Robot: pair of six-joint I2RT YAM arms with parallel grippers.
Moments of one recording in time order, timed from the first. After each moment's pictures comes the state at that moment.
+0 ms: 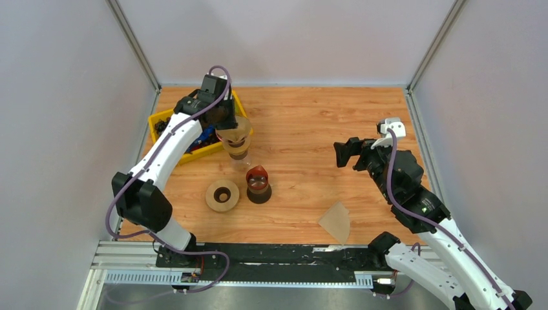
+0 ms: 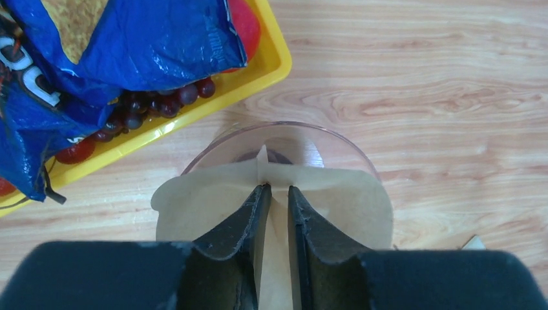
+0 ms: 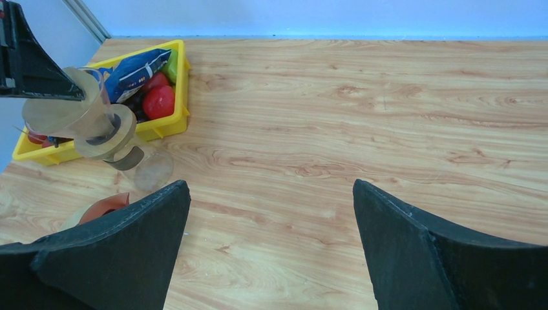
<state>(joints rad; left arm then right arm) -0.36 1.57 1.57 -0.83 -0.05 -0.38 0.63 0.65 0.88 -0.37 0.32 0.25</state>
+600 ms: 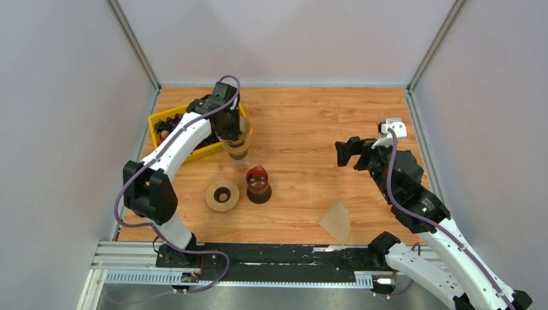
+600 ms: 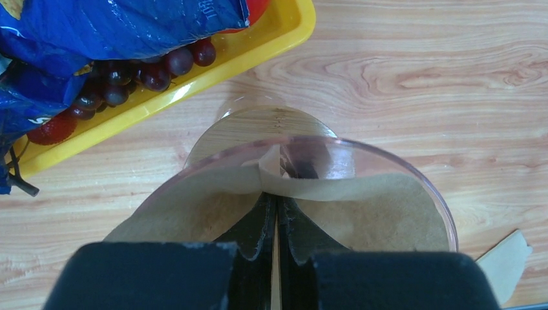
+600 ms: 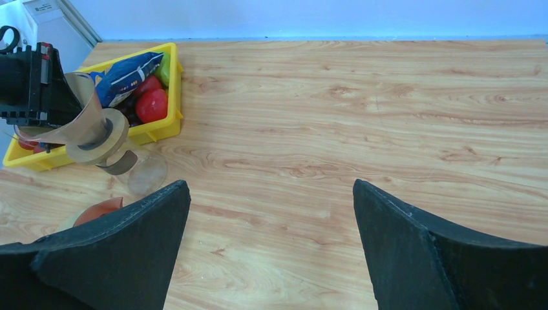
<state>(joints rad) -0.39 1.65 1.52 -0.86 -0.07 -0.38 0.63 0.65 0.88 -0.37 0.35 0.25</state>
